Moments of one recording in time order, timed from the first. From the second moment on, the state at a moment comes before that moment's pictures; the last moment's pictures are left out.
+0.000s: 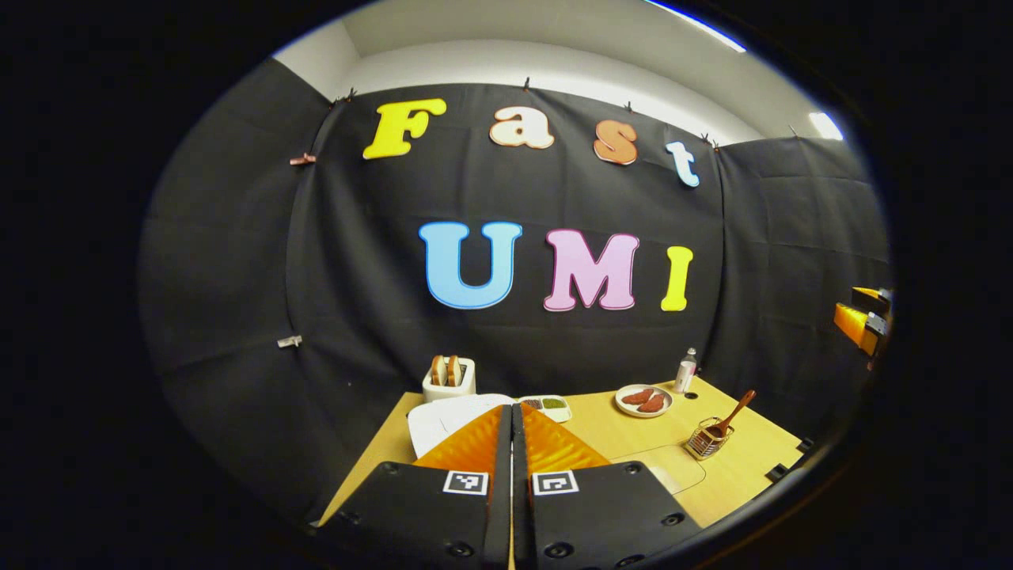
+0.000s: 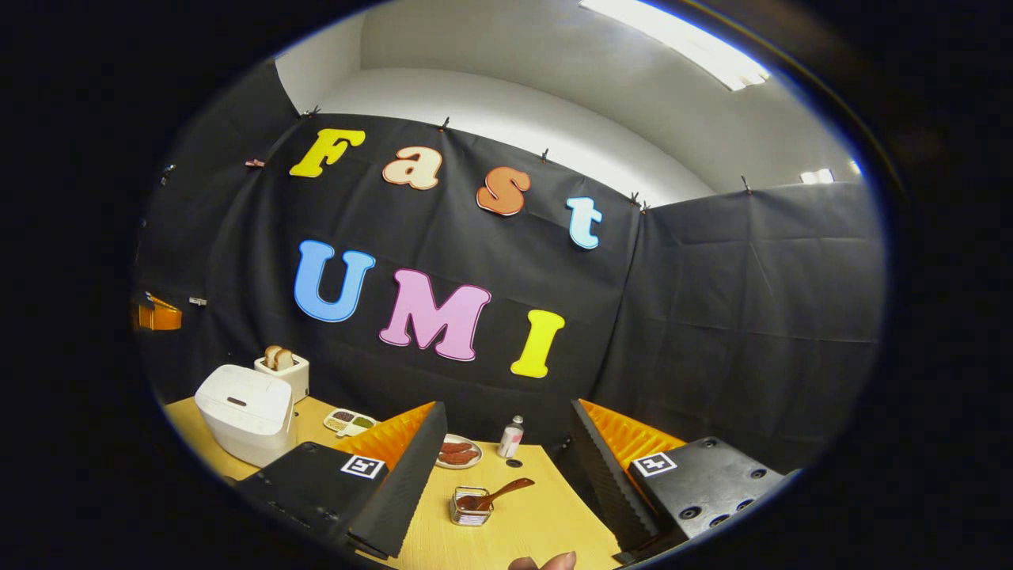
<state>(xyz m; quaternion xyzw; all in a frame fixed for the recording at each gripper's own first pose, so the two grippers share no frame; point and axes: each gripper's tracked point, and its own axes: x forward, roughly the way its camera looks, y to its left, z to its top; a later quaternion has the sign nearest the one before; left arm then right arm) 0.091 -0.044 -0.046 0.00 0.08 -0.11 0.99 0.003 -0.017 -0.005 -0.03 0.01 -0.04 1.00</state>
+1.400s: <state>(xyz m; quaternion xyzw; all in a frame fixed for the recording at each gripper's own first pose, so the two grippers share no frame) 0.225 -0.046 -0.229 0.03 0.30 -0.21 0.93 -0.012 -0.016 -0.031 -0.06 0.04 -0.09 0.99</state>
